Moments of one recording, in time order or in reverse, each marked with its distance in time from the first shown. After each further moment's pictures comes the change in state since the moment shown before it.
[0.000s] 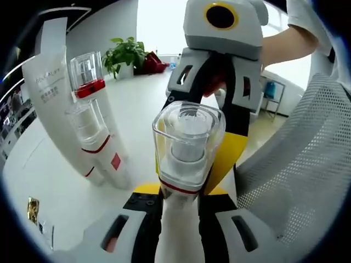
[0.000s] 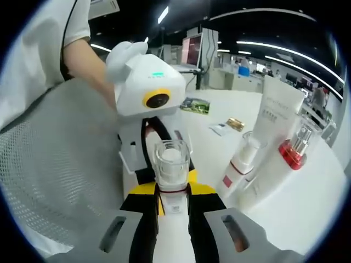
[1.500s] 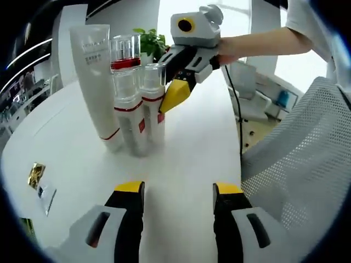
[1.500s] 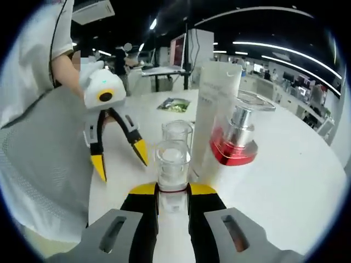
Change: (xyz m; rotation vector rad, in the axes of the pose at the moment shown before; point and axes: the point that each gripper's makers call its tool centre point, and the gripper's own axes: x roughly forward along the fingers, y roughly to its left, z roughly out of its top) left arm -0.031 0.013 -0.033 -0.143 0.033 0.089; right arm -0.013 -0.086 -0.015 0.020 -0.021 -0.005
